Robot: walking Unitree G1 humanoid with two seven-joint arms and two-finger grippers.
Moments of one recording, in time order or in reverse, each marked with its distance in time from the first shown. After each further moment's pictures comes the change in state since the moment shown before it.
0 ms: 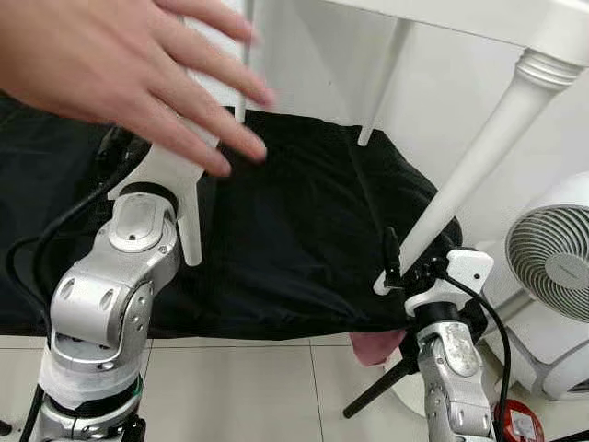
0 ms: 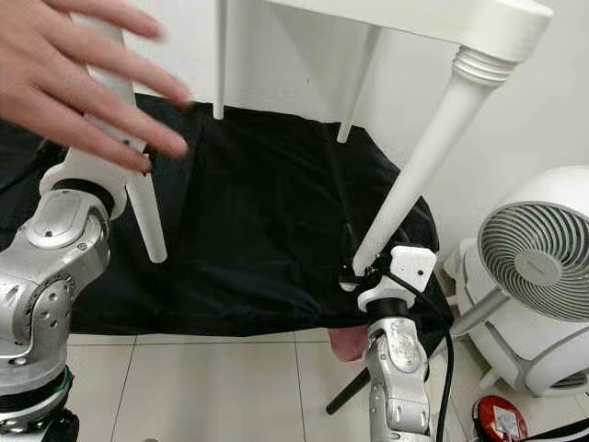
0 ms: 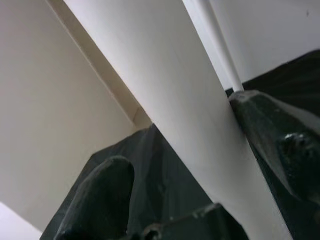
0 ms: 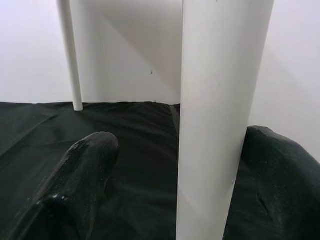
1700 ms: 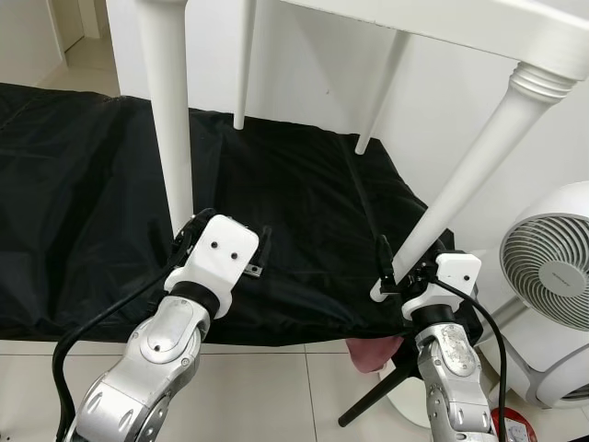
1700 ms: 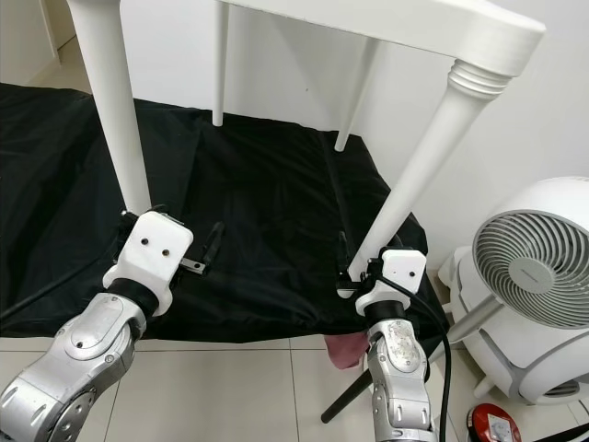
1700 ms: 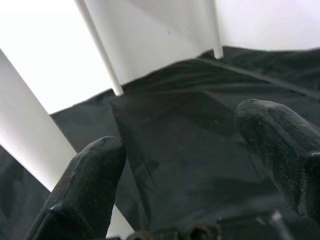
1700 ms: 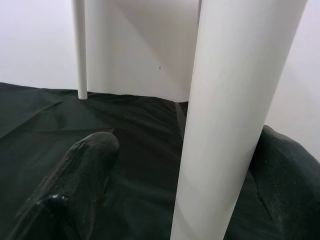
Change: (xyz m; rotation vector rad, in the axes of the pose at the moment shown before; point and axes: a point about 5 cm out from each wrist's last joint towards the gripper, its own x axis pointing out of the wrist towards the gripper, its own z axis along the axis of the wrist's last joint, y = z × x) left arm -0.060 -0.043 -0.067 0.001 0.070 -0.439; right arm 0.005 0.001 -0.012 -0.050 0.029 0.078
